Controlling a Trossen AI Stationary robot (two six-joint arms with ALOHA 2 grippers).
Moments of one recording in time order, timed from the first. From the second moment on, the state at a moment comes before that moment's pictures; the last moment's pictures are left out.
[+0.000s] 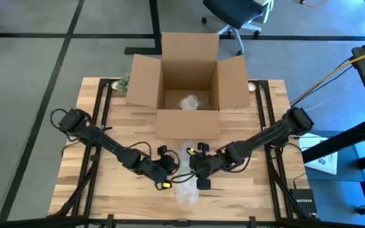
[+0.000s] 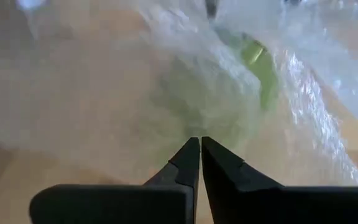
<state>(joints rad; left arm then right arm) -0.46 1.78 1.00 0.09 -0.51 -0.36 0.44 1.73 1.26 -0.51 0.22 0.42</state>
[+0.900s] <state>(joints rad) -0.42 1.85 1.00 0.10 -0.39 -0.39 0.56 1.62 1.24 -0.88 0.27 0.66</state>
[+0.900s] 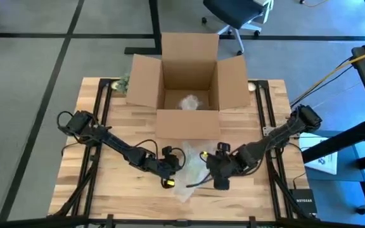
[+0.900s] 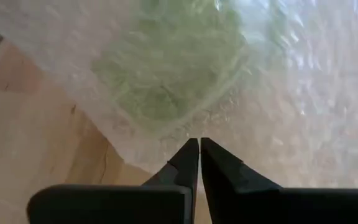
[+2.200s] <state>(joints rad) -0.37 1.92 1.00 0.39 -0.29 -0.31 0.54 1.62 1.14 -0.66 0.27 0.56</state>
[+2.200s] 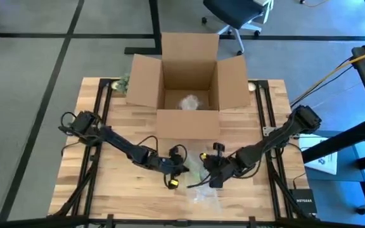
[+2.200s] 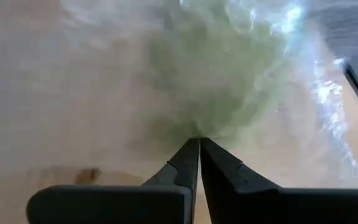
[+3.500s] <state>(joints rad) -0.44 1.80 1.00 0.17 -0.33 -0.38 0.44 1.72 1.46 -1.20 0.04 0.60</state>
